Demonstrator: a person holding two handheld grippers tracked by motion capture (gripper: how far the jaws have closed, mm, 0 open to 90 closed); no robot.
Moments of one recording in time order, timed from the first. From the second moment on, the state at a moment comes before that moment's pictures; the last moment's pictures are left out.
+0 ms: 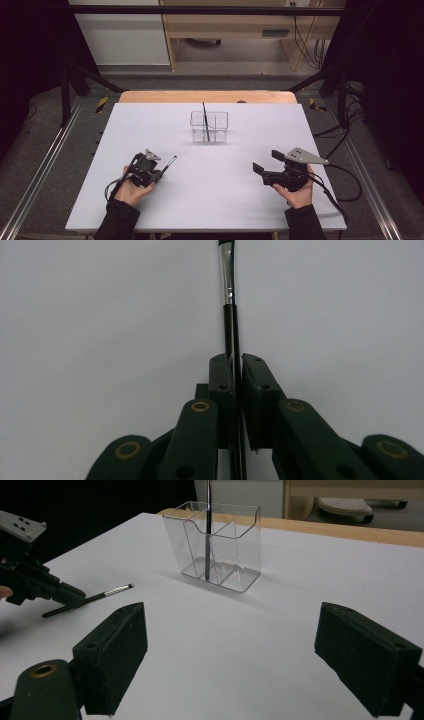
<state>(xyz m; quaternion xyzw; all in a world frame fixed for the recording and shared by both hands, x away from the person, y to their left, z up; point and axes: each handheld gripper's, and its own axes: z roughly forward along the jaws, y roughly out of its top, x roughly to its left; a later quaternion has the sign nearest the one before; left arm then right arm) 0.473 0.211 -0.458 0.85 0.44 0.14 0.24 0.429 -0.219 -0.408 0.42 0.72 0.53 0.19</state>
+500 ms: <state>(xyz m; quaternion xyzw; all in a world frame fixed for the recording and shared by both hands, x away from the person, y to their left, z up) 0.470 0.214 -0.446 0.86 0.42 0.15 0.26 0.429 -0.219 -0.409 0.42 0.72 0.53 0.19</state>
